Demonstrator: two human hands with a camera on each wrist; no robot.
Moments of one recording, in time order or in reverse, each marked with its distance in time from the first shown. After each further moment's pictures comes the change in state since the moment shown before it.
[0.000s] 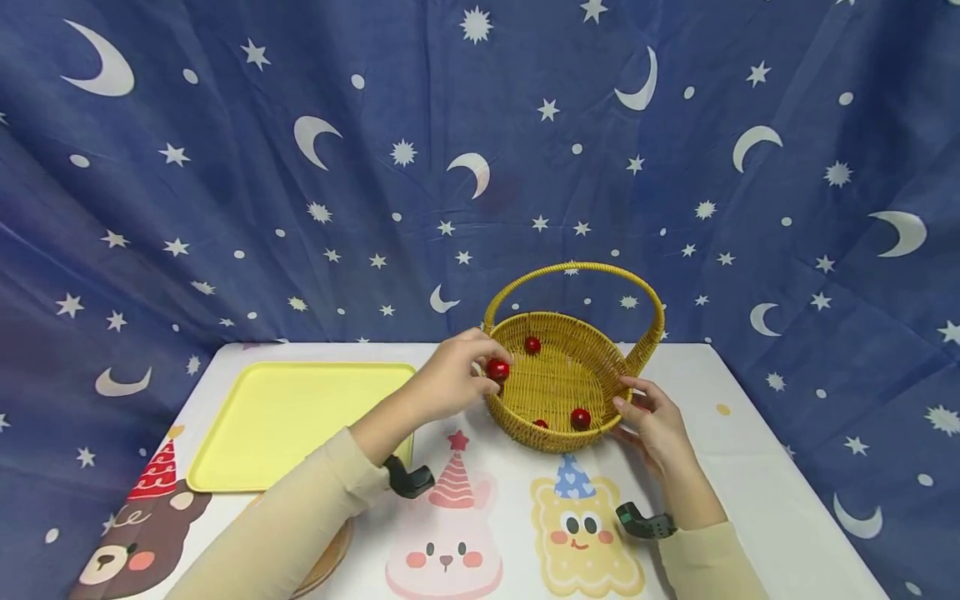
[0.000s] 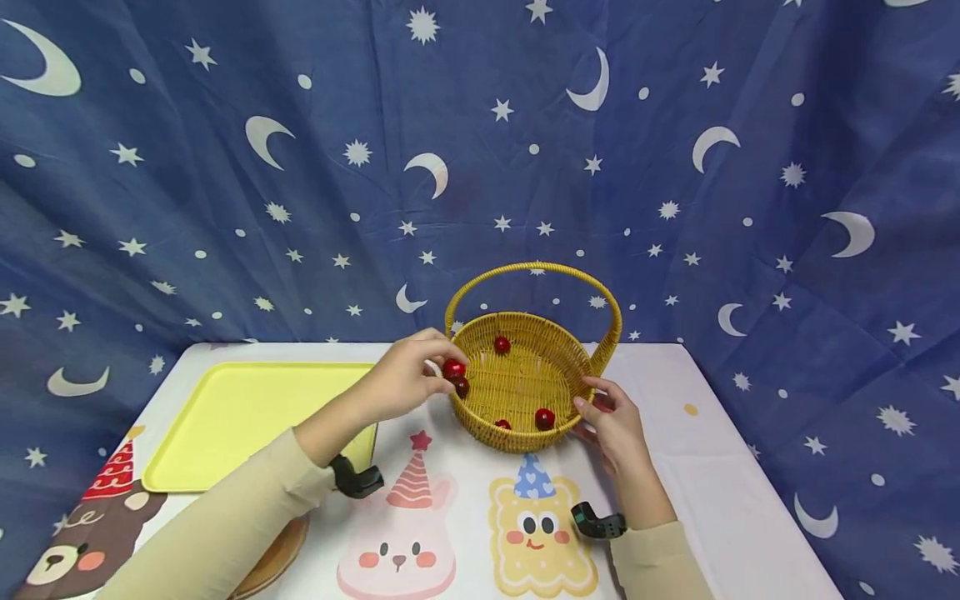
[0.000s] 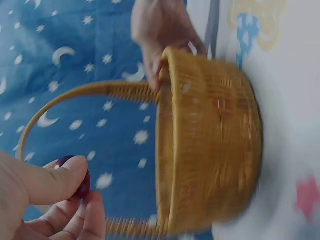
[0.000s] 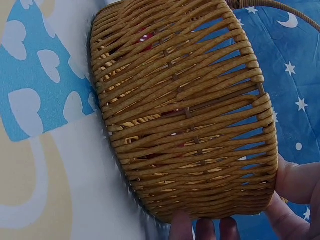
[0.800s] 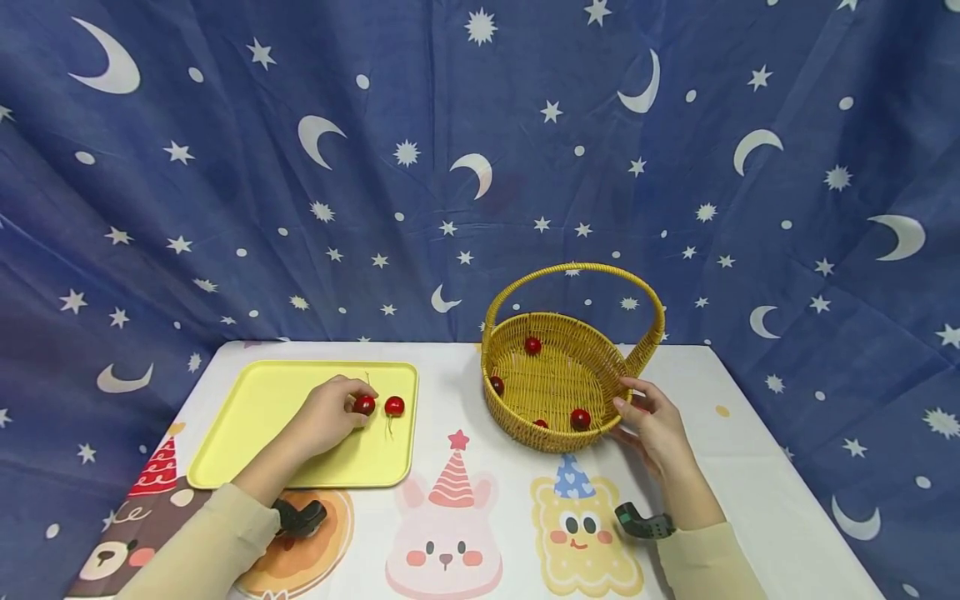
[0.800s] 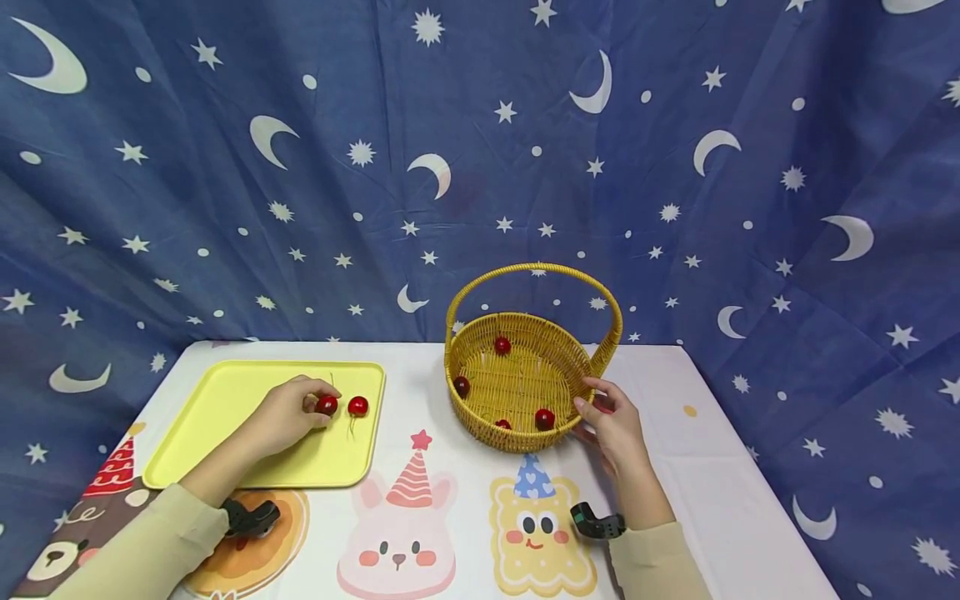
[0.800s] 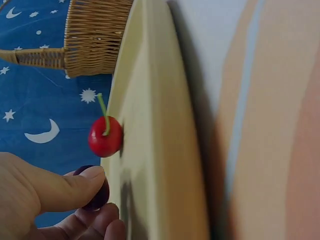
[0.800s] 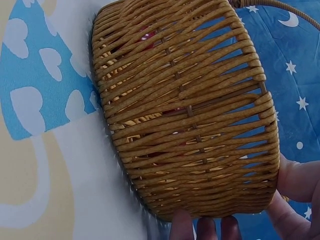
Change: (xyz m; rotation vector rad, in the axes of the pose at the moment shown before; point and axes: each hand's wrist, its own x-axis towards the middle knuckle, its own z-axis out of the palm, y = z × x) left_hand -0.110 -0.139 -0.053 0.198 0.088 -0.345; right_hand 0.000 0.000 0.000 -0.002 0.003 -0.004
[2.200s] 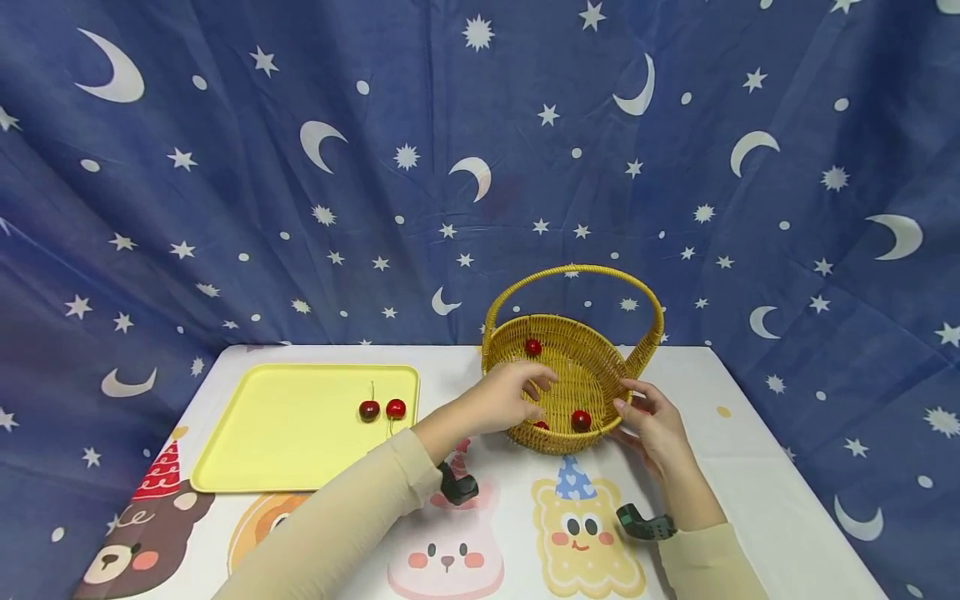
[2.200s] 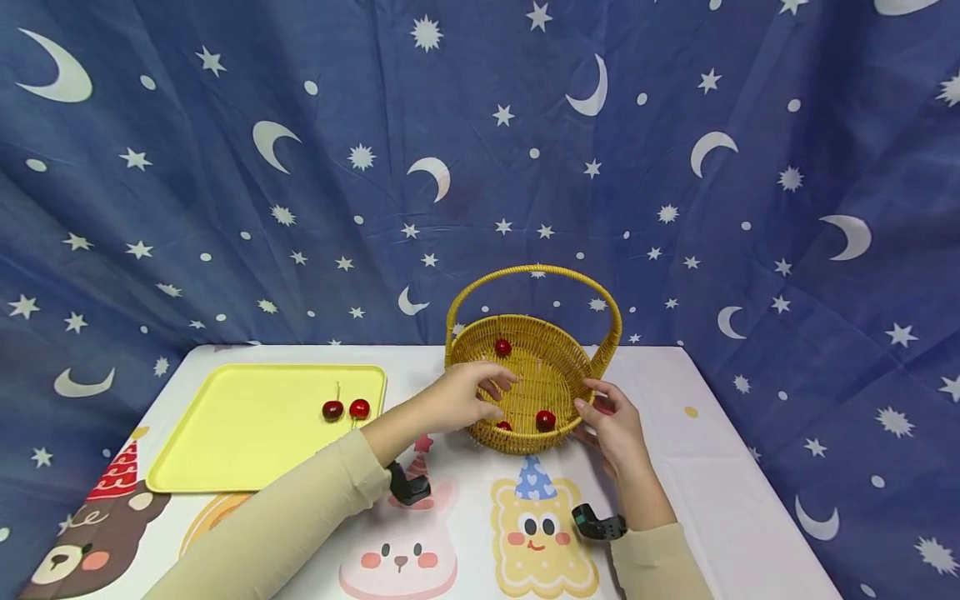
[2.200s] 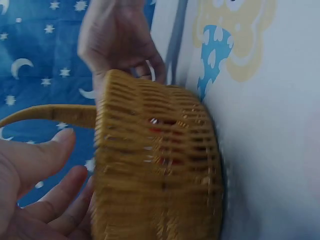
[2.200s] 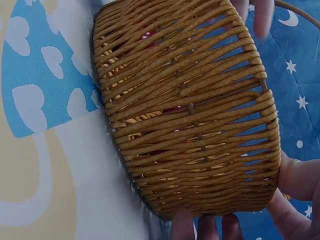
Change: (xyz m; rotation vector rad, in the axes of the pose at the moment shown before) left_hand 0.066 0.201 0.092 -0.248 -0.300 0.360; right_hand 0.001 0.001 -0.001 -0.003 -0.003 0.016
